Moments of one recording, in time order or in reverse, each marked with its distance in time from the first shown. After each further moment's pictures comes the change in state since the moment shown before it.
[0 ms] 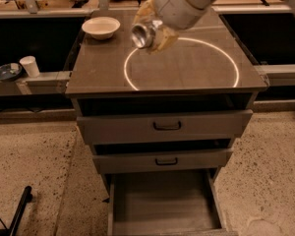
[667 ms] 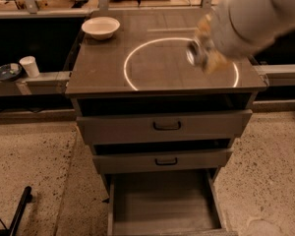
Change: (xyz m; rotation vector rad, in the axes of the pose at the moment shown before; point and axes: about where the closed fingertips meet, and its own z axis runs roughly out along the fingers) arm 0.041 0.091 -0.090 0.067 0.459 0.280
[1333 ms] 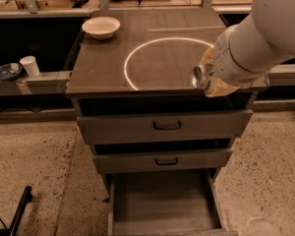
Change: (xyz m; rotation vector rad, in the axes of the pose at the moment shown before) arm 0.015 0.060 0.023 -0.115 0.037 0.123
